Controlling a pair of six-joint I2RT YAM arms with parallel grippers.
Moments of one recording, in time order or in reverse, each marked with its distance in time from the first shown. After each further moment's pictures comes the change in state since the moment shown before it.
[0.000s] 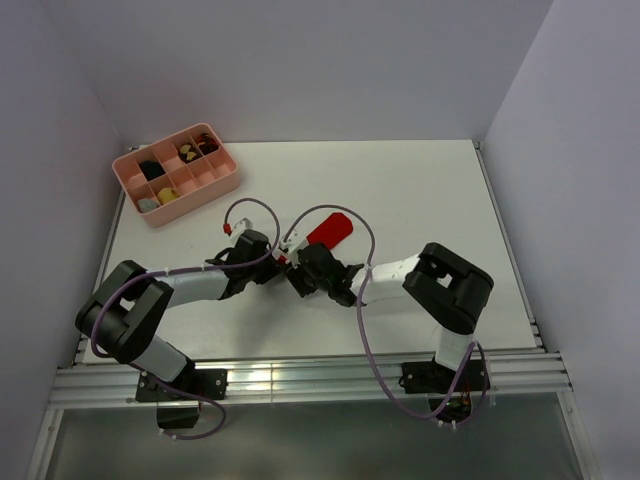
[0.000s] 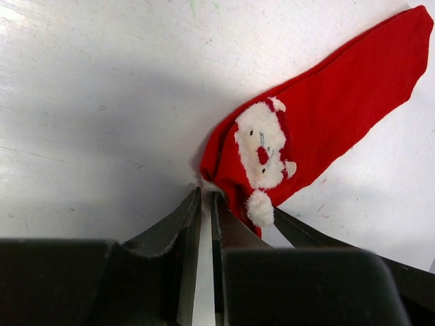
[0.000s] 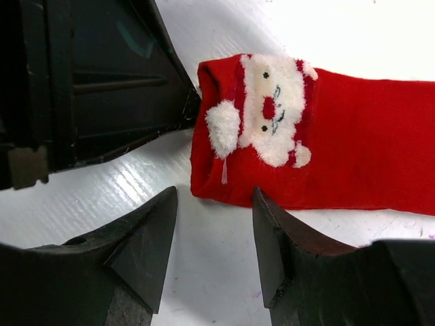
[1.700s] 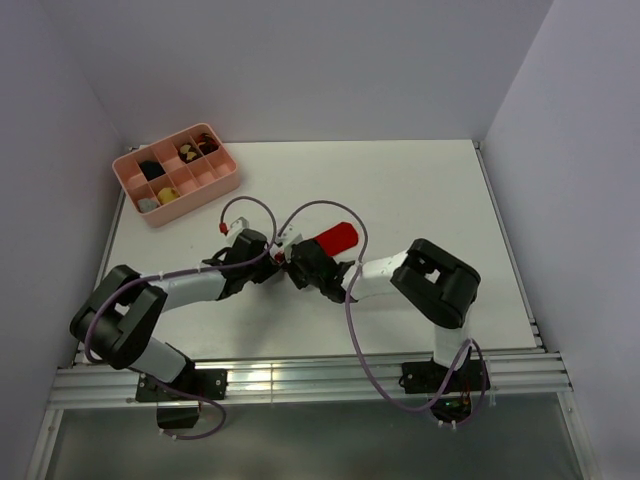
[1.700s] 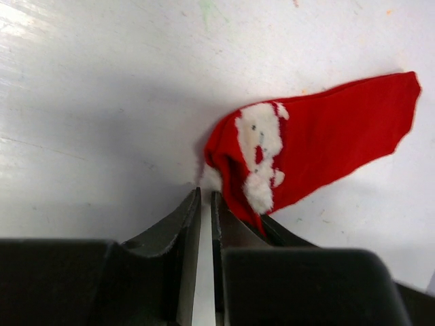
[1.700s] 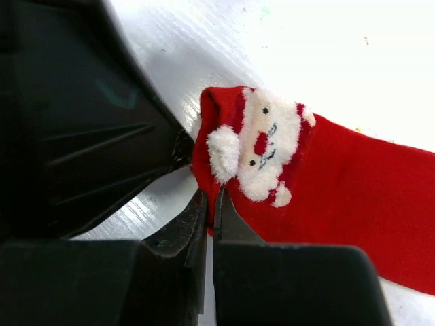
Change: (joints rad) left arm 0.006 -0.023 0.000 -0.032 -0.034 -0.008; right arm 0.015 0.092 0.077 0.046 0.070 0.001
